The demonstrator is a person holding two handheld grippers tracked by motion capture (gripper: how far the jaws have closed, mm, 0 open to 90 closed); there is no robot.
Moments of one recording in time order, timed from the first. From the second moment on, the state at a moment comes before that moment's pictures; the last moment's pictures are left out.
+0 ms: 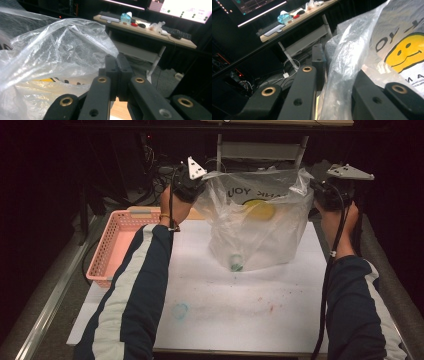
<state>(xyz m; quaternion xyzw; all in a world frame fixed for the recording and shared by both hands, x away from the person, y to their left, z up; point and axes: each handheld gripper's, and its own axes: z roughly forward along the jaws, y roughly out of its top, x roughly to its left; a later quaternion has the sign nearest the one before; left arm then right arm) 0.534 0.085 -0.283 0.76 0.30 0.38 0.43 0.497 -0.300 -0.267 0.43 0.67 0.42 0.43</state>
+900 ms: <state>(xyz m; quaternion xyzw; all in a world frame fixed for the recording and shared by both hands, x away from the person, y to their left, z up) 0.515 0.091 -0.244 0.74 0.31 0.37 0.45 0.479 -0.300 -0.252 0.43 0.66 0.45 0.43</state>
